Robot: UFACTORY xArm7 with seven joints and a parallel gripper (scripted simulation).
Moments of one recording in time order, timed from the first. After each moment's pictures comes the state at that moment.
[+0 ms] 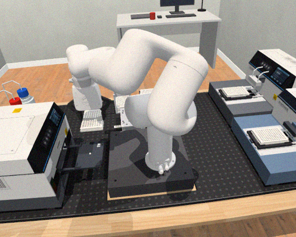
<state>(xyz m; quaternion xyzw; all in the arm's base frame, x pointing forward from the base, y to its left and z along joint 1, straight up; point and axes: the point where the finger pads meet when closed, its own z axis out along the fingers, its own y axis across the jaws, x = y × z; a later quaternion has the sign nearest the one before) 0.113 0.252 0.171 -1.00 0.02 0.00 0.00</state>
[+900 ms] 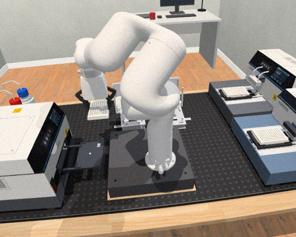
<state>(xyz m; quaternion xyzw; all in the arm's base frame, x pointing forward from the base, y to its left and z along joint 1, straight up) 0.185 0.231 0.171 -1.00 0.02 0.00 0.00</state>
